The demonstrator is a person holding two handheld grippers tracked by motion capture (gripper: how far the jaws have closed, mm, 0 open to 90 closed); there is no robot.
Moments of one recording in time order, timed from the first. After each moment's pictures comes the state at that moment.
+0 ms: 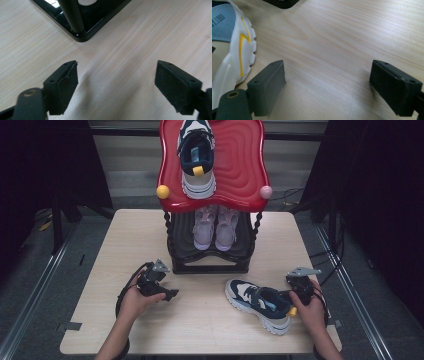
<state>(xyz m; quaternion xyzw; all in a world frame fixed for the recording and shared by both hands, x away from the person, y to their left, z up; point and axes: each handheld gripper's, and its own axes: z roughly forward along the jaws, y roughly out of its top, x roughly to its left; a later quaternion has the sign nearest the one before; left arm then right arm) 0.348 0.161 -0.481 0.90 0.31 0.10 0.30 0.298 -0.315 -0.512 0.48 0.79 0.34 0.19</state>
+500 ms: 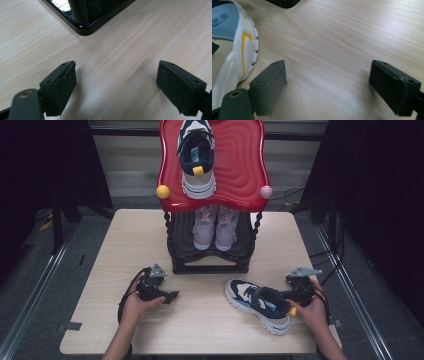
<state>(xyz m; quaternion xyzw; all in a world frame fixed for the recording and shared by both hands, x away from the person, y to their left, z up) 0.342 0.167 -0.503 0.87 0.33 0.12 0.34 0.297 -0.317 -0.512 0.47 0.79 0.34 0.19</state>
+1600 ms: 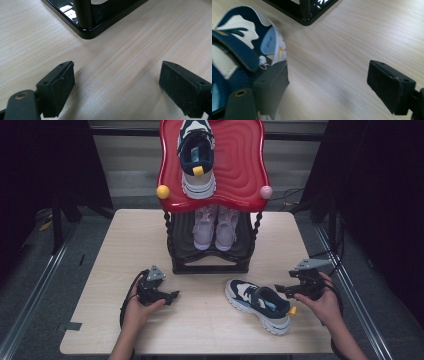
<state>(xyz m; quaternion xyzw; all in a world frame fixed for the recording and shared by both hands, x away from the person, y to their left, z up) 0.338 0.170 -0.510 0.86 0.34 0.14 0.37 0.294 -0.322 -0.459 0.44 0.82 0.34 0.16</state>
